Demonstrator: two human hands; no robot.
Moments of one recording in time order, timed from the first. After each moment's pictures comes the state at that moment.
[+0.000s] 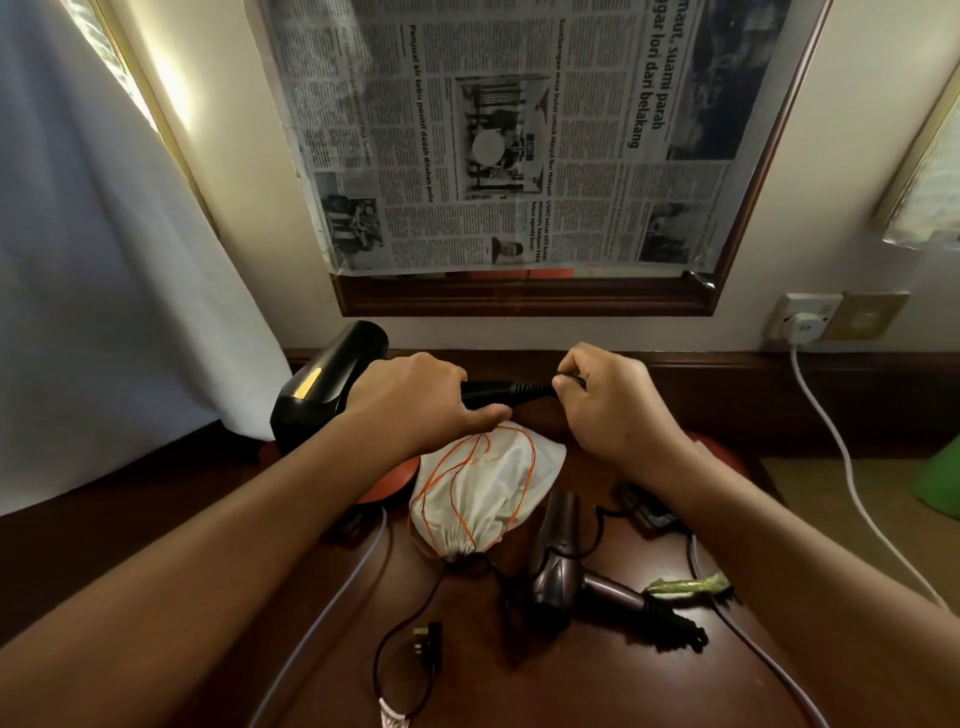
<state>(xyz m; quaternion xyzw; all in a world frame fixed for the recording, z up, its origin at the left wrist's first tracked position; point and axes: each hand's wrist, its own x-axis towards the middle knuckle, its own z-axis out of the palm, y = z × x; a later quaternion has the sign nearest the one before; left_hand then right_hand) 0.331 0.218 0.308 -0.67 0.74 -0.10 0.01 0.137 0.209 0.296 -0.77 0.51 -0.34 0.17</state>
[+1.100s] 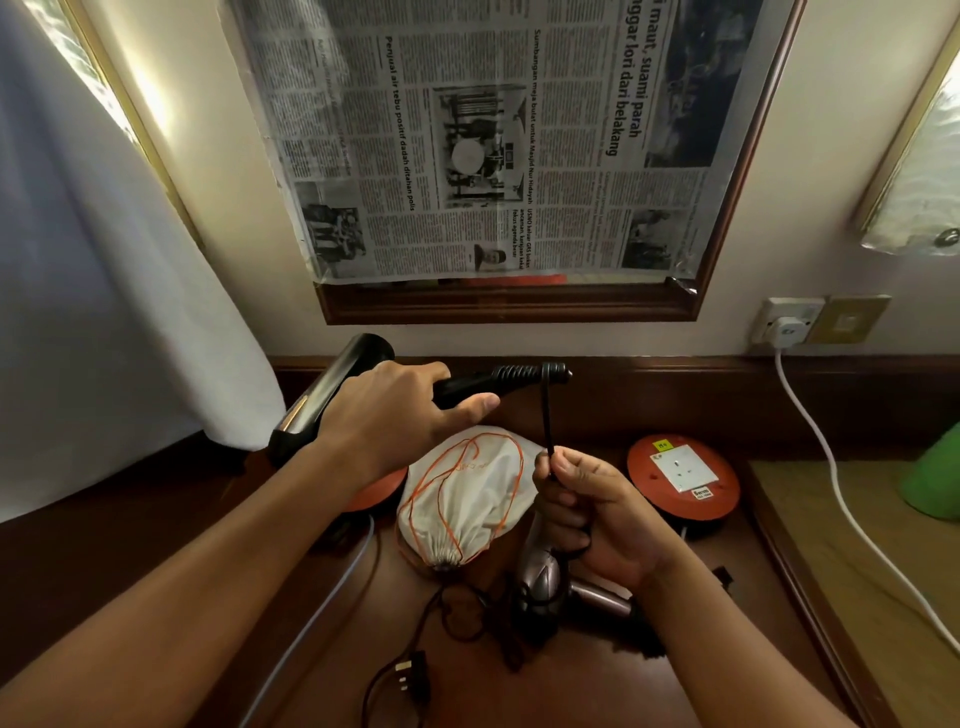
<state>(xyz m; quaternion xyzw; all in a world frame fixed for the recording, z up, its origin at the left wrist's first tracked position) 0.333 0.228 0.305 -0.65 0.74 -0.04 -0.17 0.110 0.228 0.211 -0.38 0.17 -0.36 0.83</state>
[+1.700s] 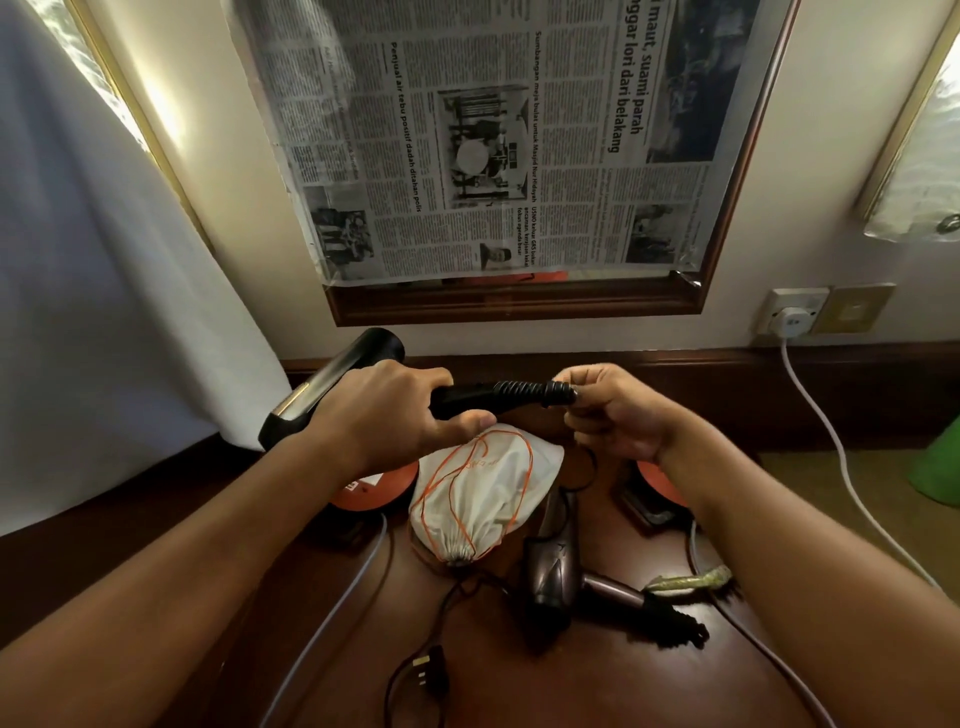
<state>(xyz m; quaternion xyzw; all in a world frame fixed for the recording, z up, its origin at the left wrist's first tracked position) 0.349 0.243 0.317 -0.59 0.80 -0.06 -0.12 0.104 0.155 0.259 -0.53 0.31 -0.30 0.73</state>
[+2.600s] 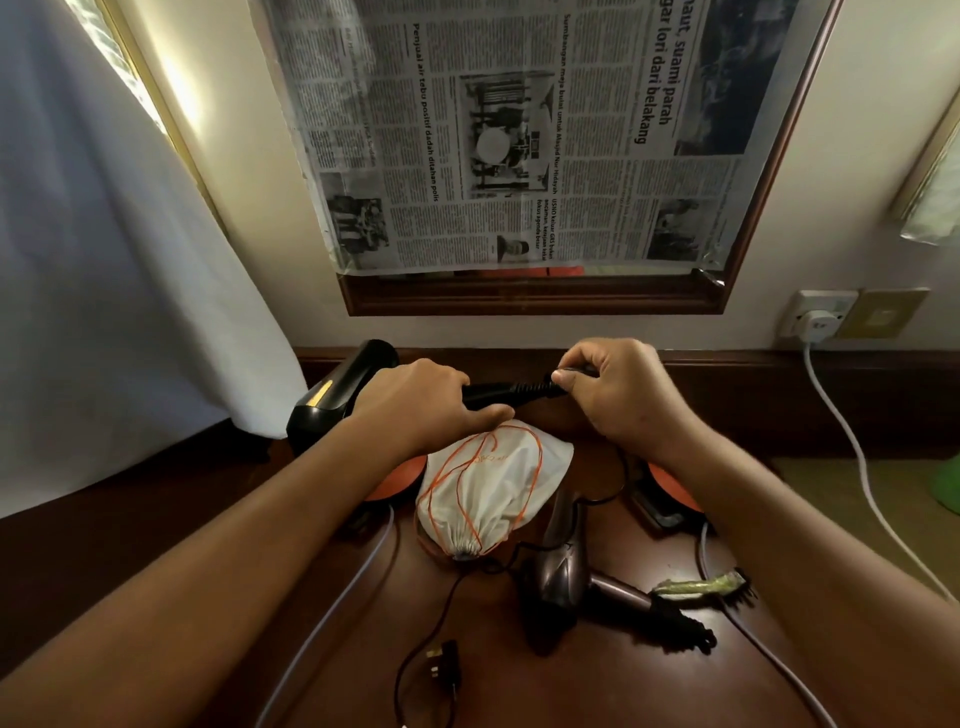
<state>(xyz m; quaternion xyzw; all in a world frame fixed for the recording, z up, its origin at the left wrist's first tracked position) 0.337 0.206 0.295 -0.67 0.74 -0.06 0.01 0.127 0.186 0.292 -0.77 0.48 -0.37 0.20</state>
